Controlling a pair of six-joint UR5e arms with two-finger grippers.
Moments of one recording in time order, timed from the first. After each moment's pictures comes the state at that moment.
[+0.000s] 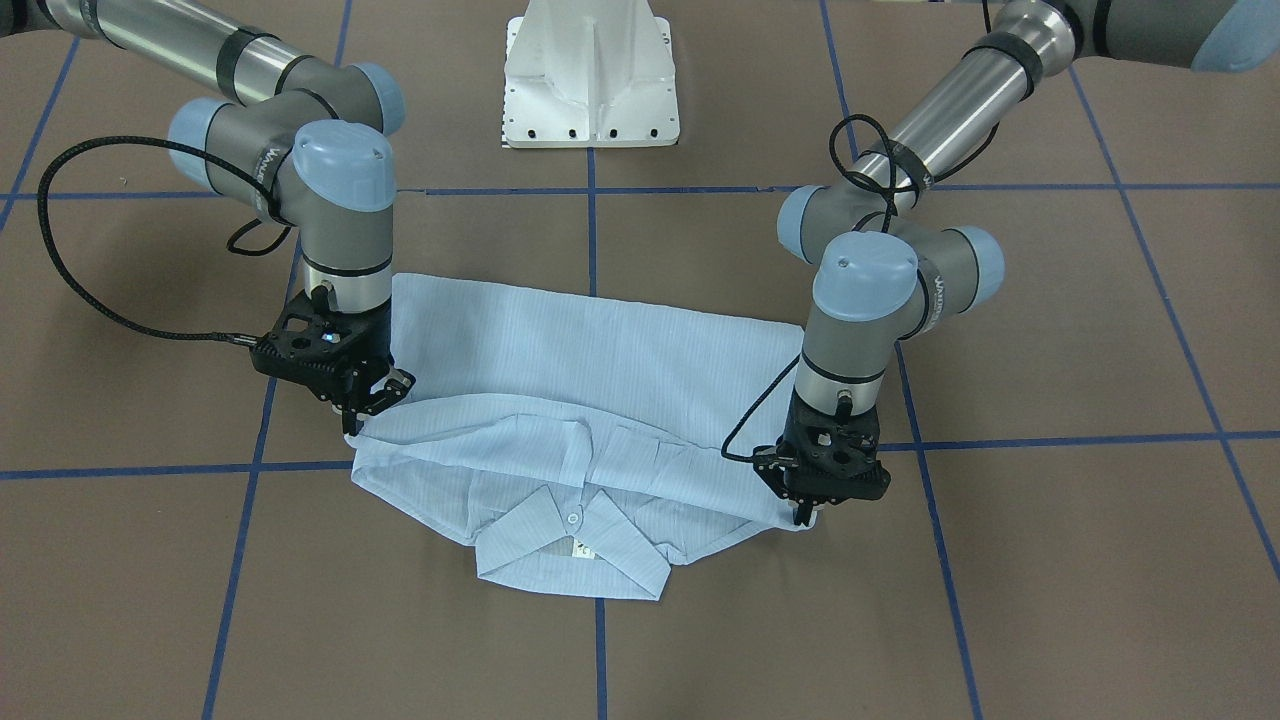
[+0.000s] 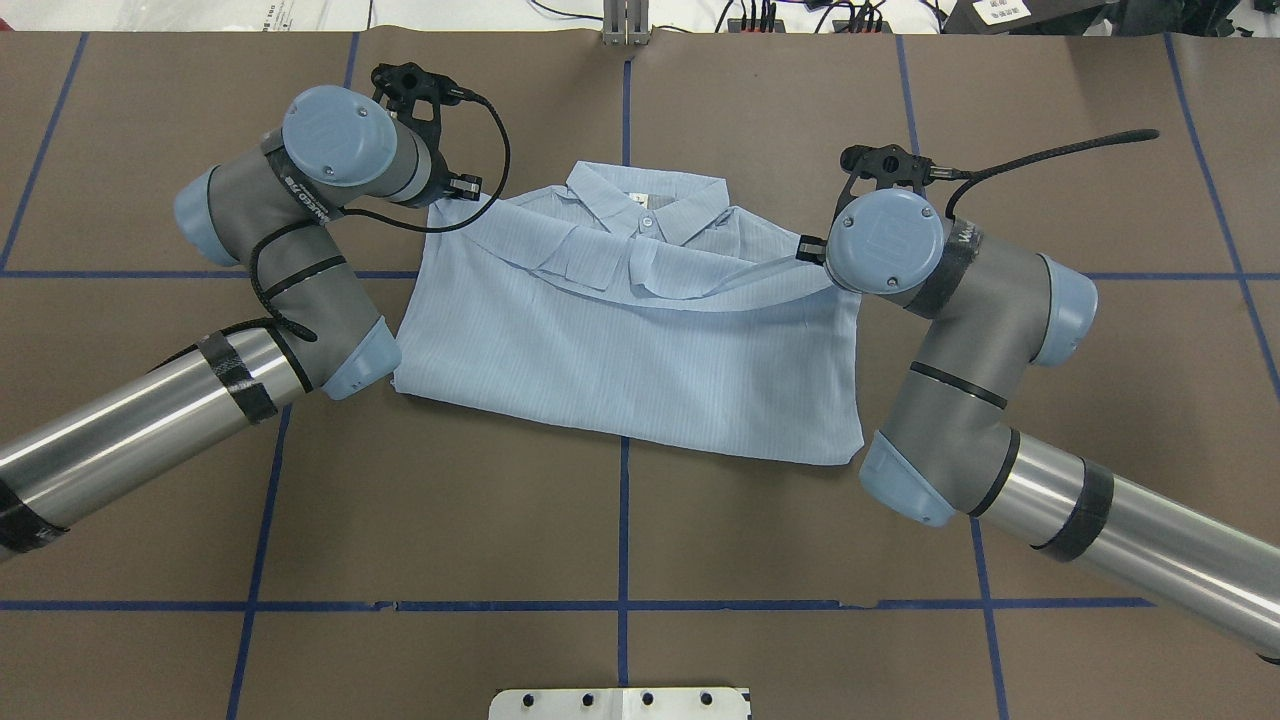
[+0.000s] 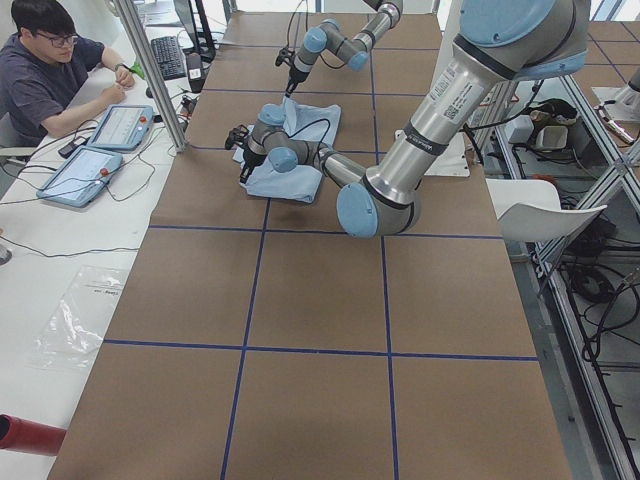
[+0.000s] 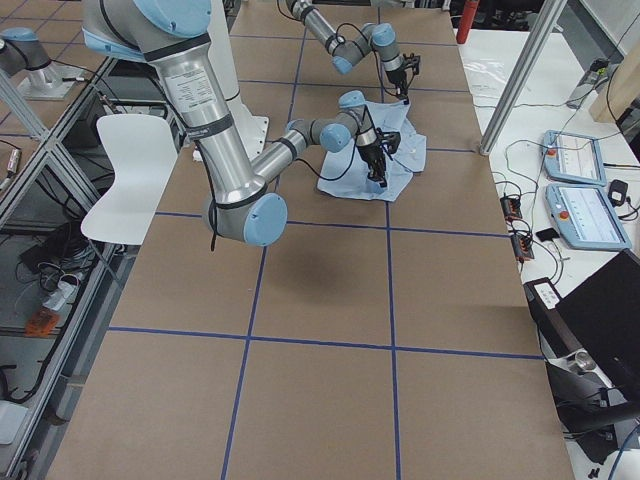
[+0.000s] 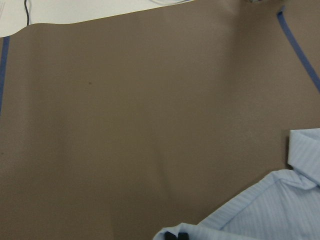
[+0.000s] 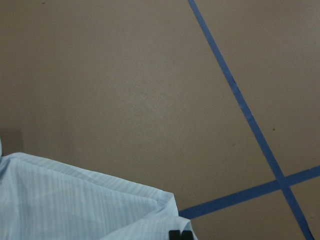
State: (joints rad) left arm -0.76 -2.28 -1.22 -2.12 -1.68 -0.87; right arm 0.64 -1.07 1.63 -1.47 1.50 1.37
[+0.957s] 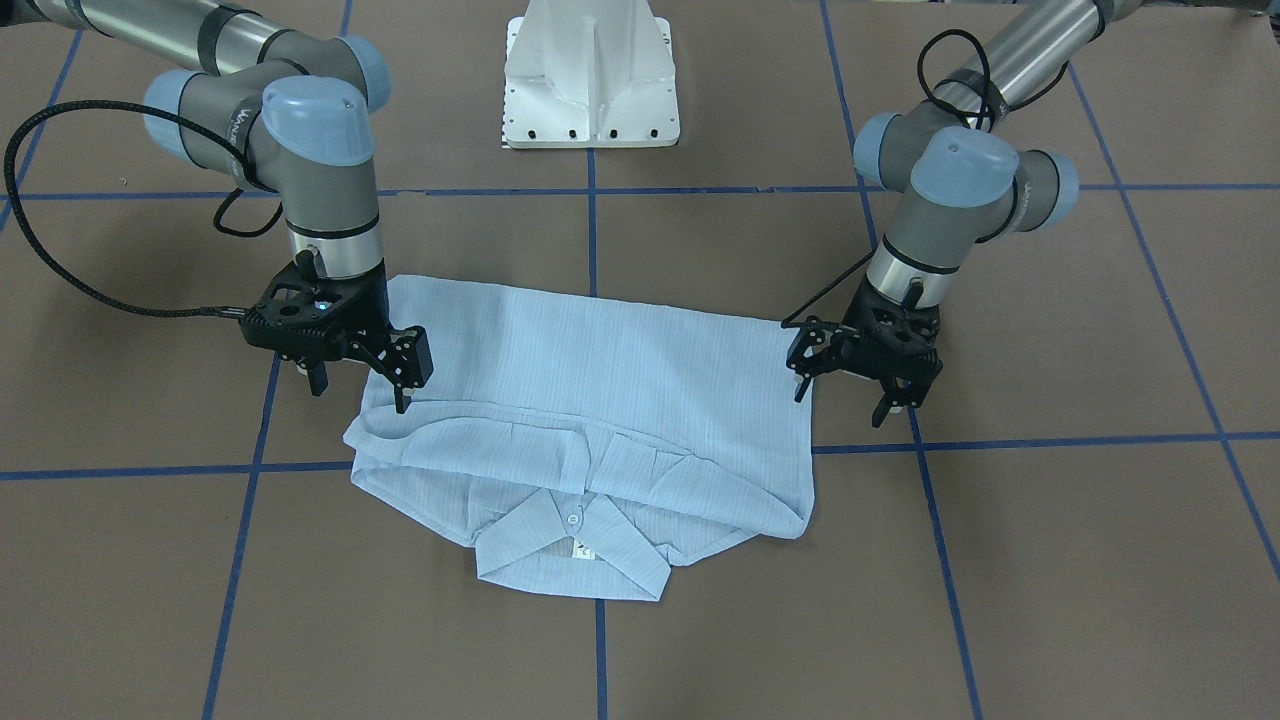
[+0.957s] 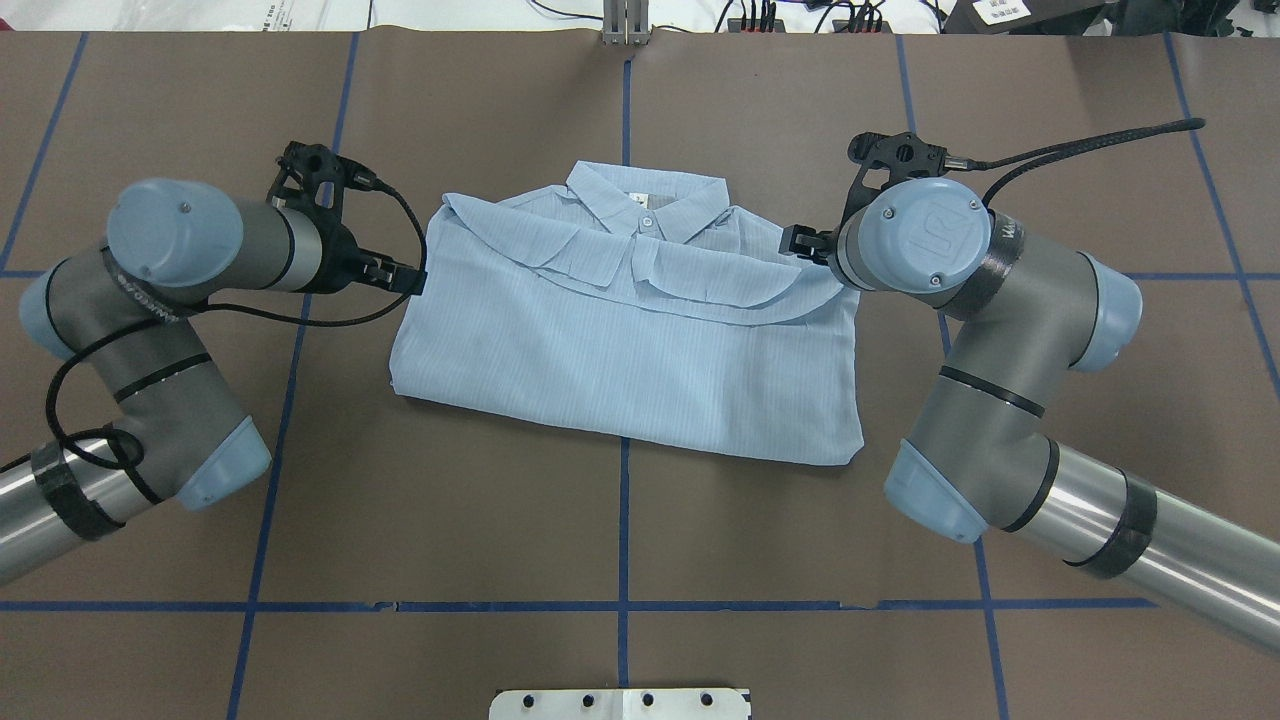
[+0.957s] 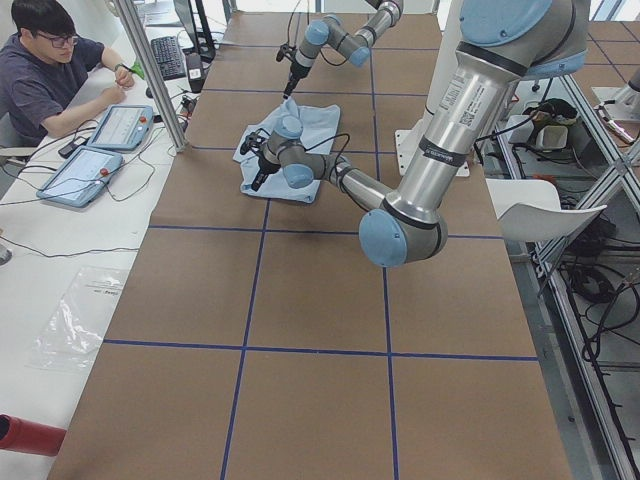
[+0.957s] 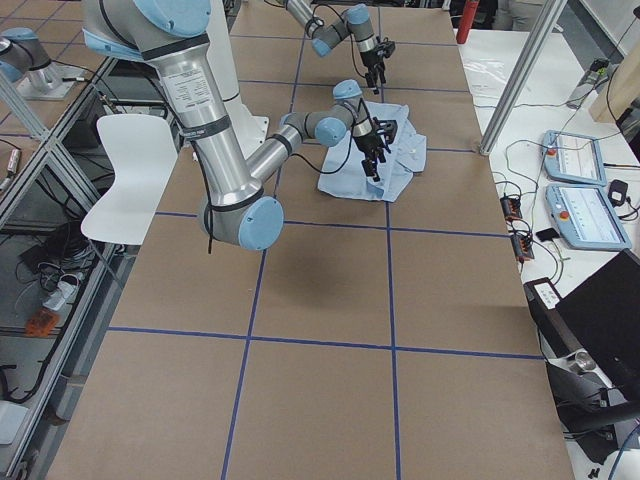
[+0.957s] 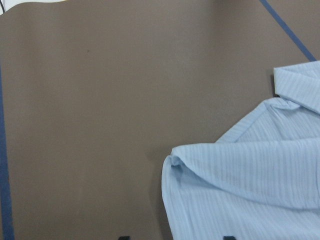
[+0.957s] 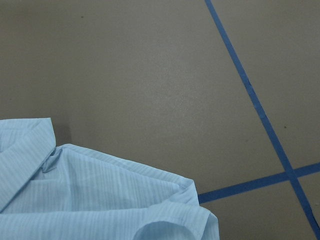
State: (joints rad) left arm -0.71 -1.94 -1.60 -2.21 -1.77 -0.80; right arm 0.64 -1.11 1.76 -1.46 1.54 1.36
